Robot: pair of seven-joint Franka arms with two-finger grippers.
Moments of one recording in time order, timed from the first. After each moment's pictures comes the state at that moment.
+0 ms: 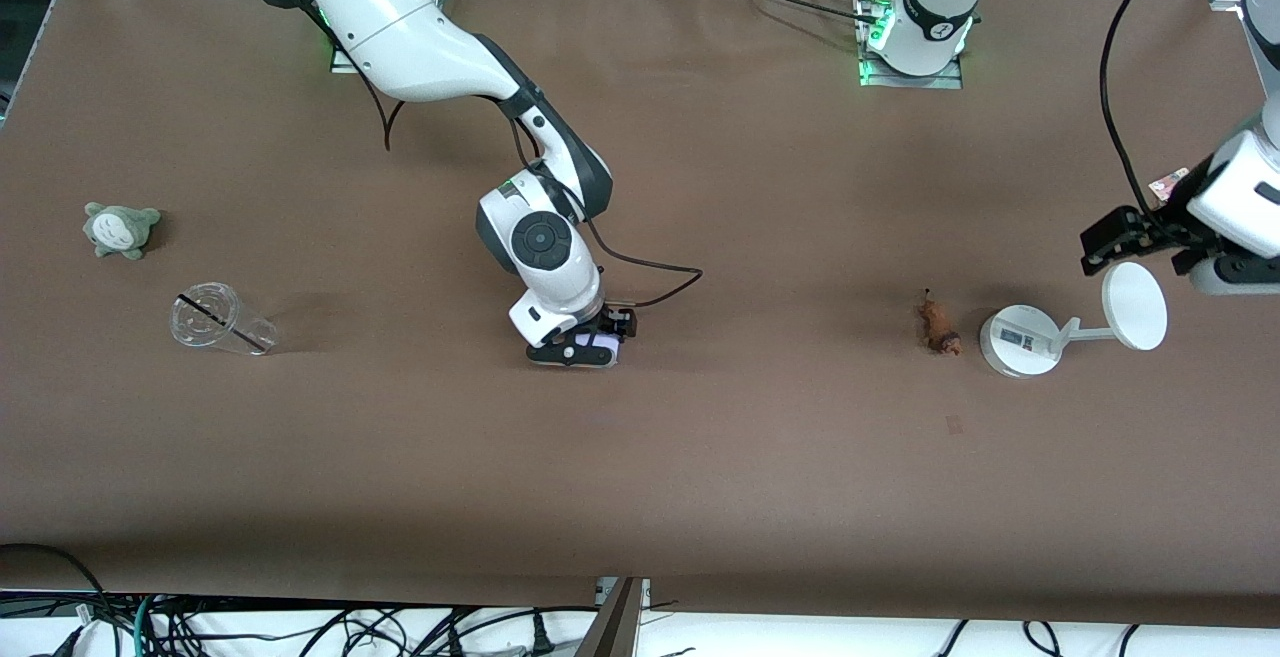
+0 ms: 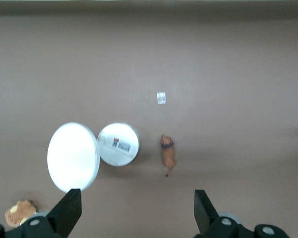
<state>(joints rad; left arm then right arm) 0.01 0.07 -0.03 -1.63 0.06 1.76 -0.05 0.57 0.85 0.07 -1.40 -0.04 2.33 0.73</state>
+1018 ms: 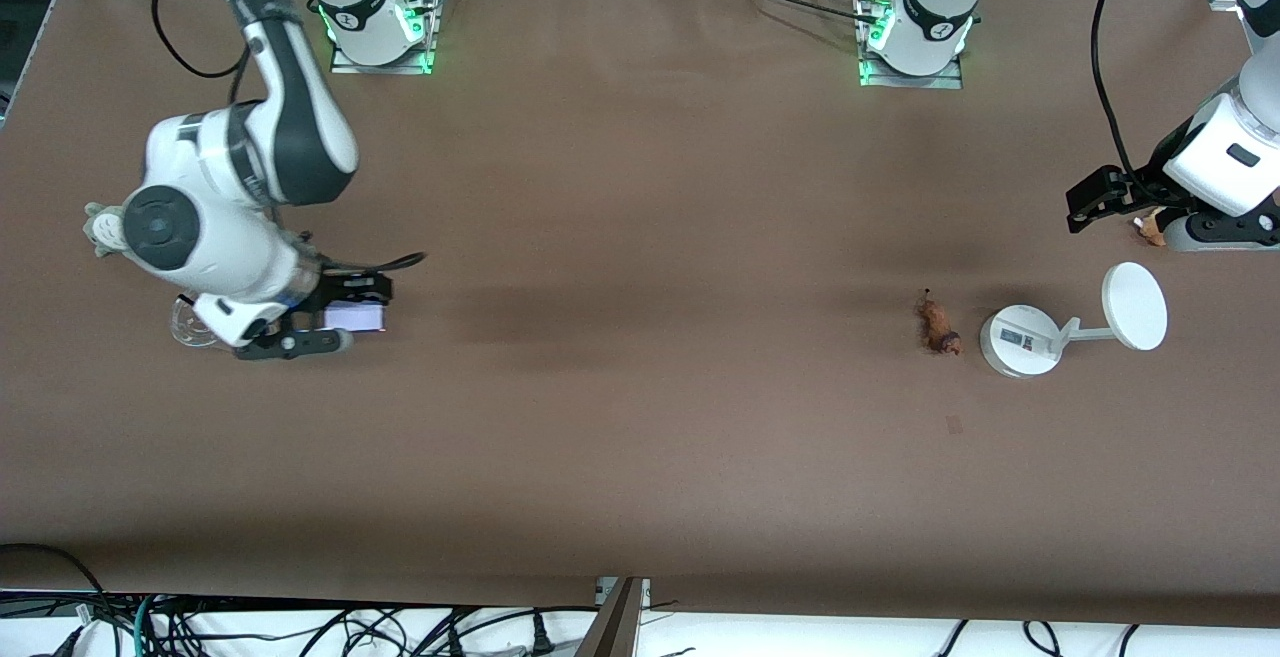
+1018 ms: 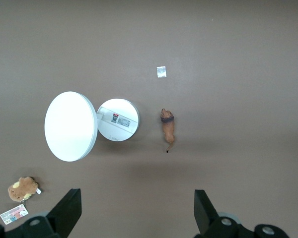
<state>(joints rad) 0.00 0.02 -0.02 -1.68 0.06 1.70 -0.05 0.31 0.37 -0.16 -1.75 0.10 2.01 0.00</state>
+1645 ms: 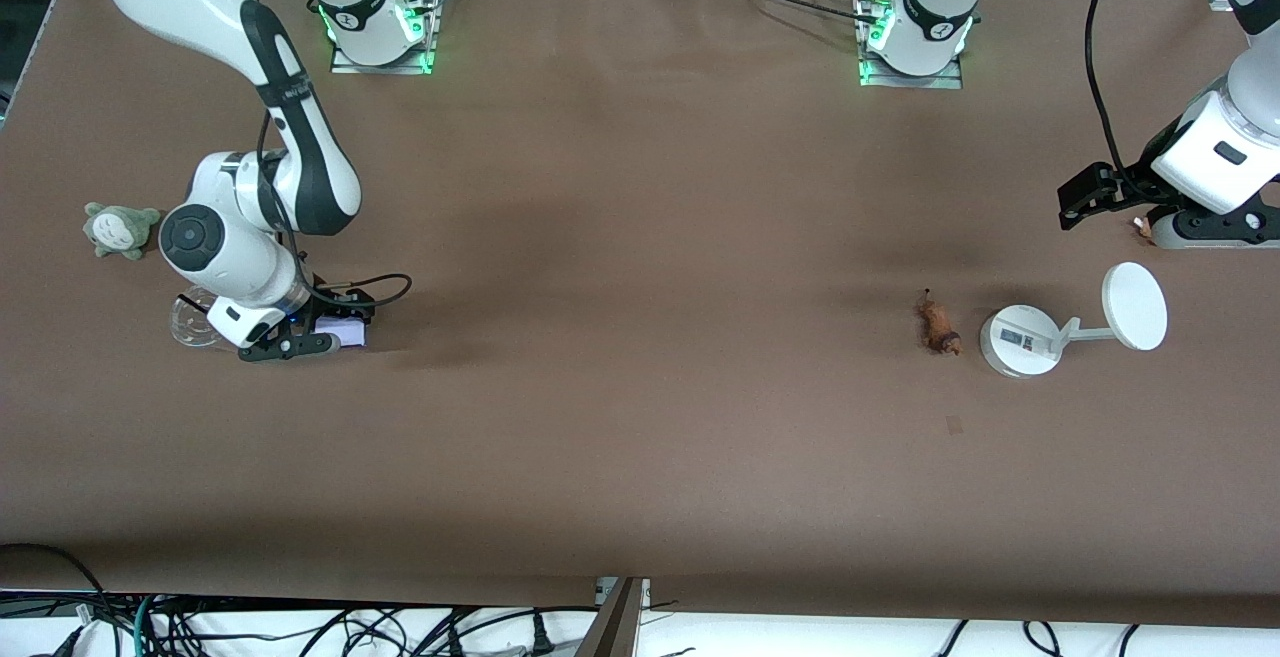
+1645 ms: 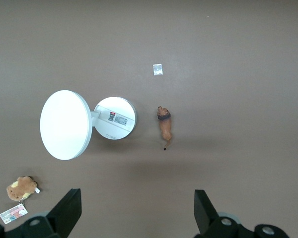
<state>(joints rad) -0.01 0.02 -0.03 -1.68 0.06 1.70 -0.05 0.28 0.48 -0.20 -2.02 0.11 2.49 -0.14</state>
